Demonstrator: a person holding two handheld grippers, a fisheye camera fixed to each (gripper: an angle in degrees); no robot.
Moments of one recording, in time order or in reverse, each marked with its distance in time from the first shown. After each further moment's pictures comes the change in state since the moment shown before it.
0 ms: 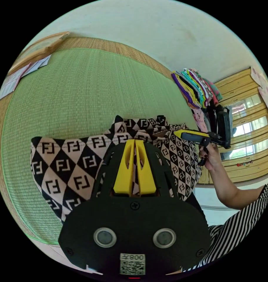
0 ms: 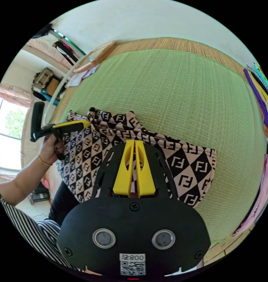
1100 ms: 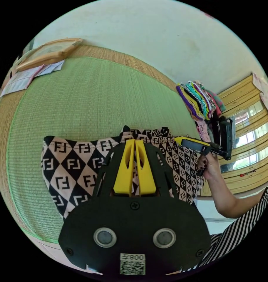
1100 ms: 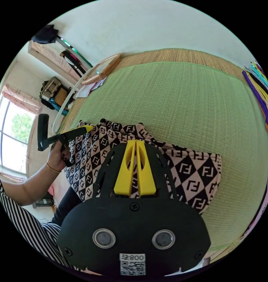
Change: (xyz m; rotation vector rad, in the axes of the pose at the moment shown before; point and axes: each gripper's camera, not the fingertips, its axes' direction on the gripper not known) left arm 0.027 0.023 -0.007 0.126 -0.048 -0.050; right arm -0.068 -0.012 0.035 0.094 -0.005 -0.011
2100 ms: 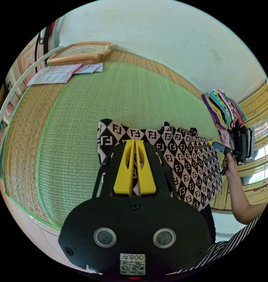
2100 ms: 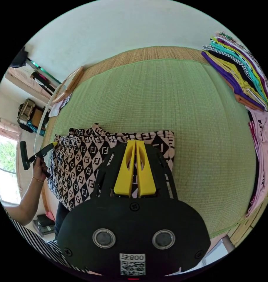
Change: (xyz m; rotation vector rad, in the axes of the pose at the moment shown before) left arm -0.031 0.045 -0.082 0.033 -0.233 -0.093; right arm 0.078 0.049 -0.056 0.050 0.147 0.223
